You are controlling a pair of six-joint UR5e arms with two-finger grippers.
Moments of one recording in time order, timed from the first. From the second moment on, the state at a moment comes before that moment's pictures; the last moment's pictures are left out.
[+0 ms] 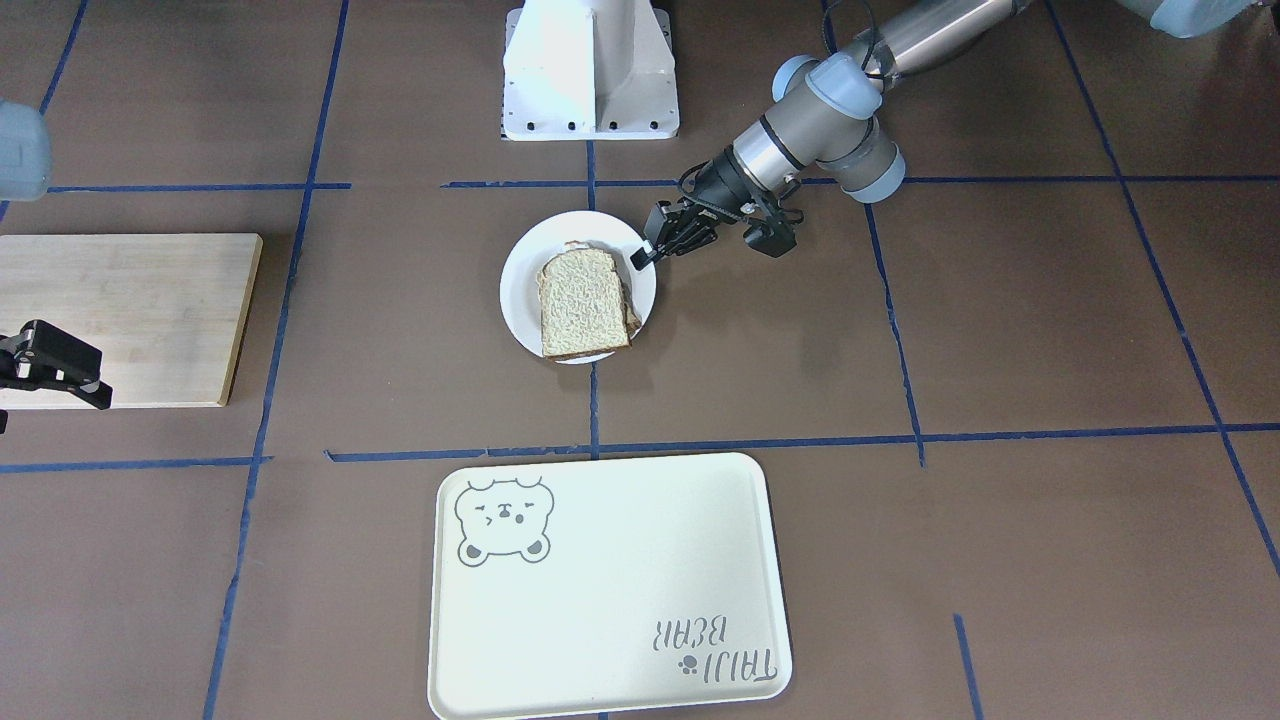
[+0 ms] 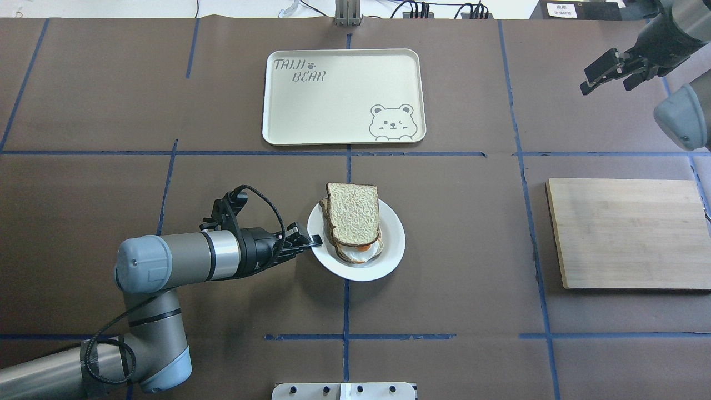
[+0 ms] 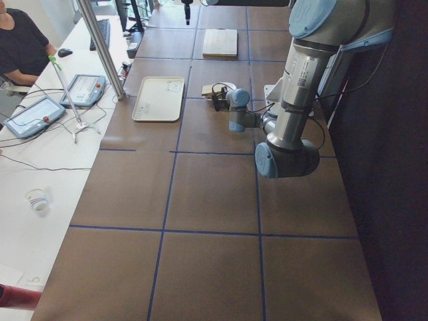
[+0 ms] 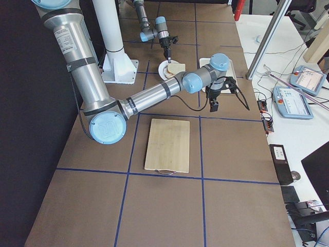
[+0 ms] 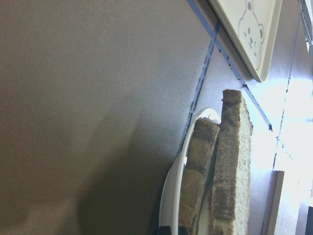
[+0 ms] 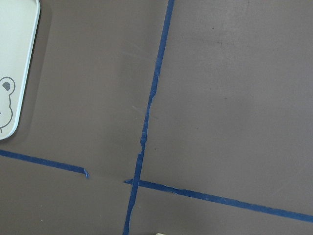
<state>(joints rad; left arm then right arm) -0.37 -1.97 -1.54 -2.86 -1.64 -1.91 1.21 -1.21 1.67 -1.52 2.34 0.43</state>
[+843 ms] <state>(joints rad) -0.54 -2.10 -1.45 -2.86 -1.57 -2.12 1.30 -1.28 1.67 -1.53 2.36 0.31</state>
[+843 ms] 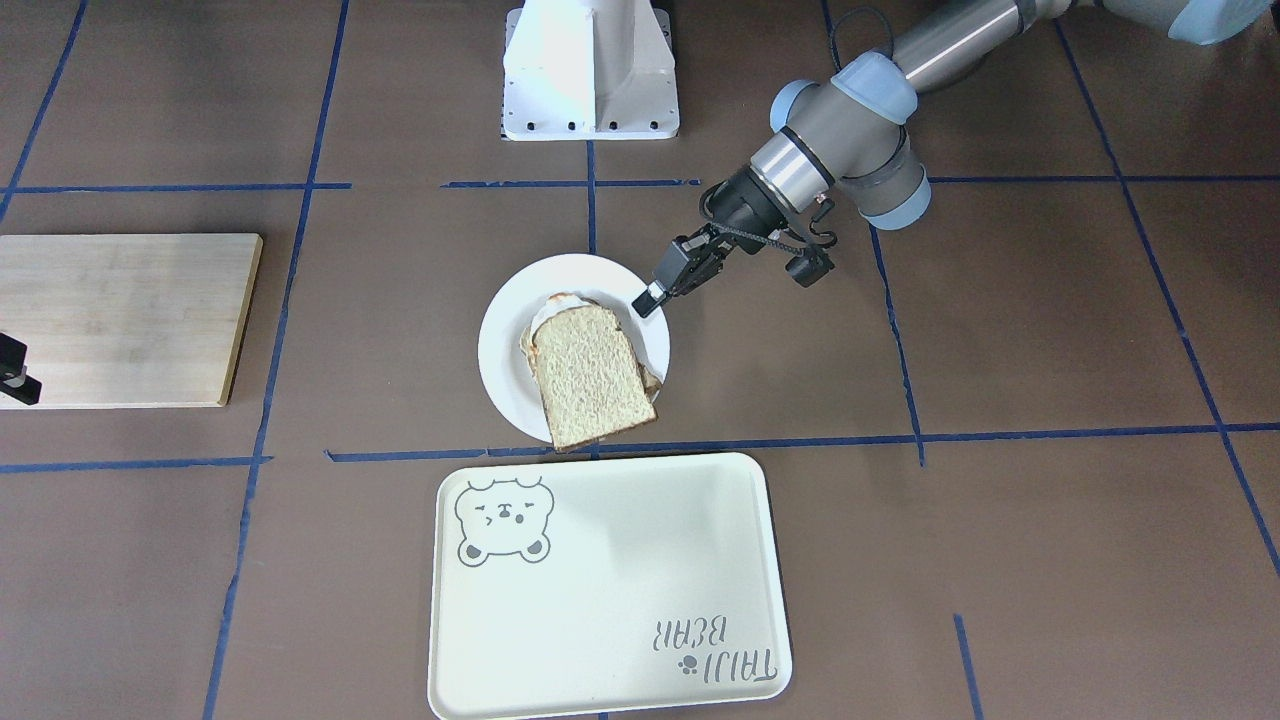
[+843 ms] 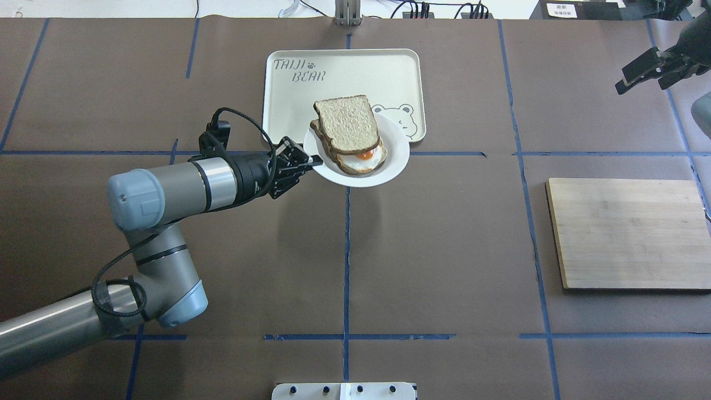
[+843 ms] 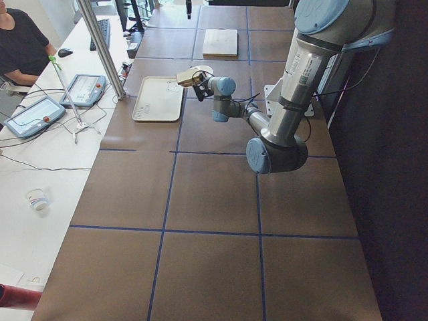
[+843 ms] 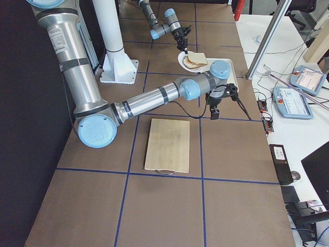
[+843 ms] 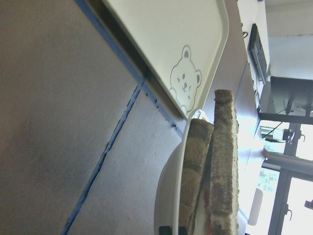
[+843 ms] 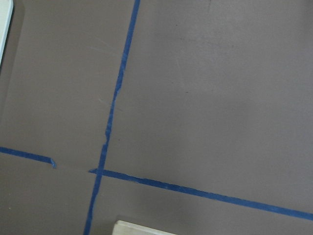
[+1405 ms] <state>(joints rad) -0.58 -2.25 -1.20 -2.84 -1.34 -2.22 1.39 -1.34 1.68 -1.73 2.36 0.10</state>
